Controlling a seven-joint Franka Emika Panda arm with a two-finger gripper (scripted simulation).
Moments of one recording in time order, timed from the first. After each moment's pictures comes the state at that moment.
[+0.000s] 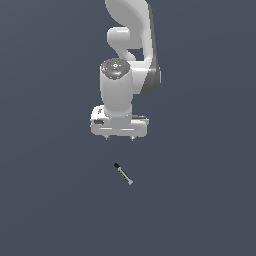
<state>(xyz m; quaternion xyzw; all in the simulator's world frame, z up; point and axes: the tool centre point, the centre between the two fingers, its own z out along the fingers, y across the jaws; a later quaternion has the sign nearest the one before) 0.010 -0.033 0.172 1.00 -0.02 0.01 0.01</state>
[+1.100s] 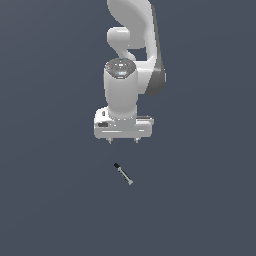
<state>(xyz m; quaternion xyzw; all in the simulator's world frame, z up) 0.025 -0.017 0.178 1.00 0.02 0.02 0.00</state>
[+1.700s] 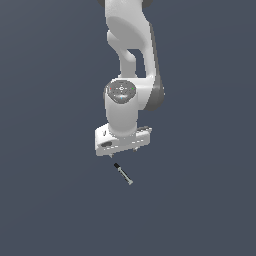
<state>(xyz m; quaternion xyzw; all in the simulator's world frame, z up) 0.054 -0.018 0.140 0.99 0.14 0.01 0.01</state>
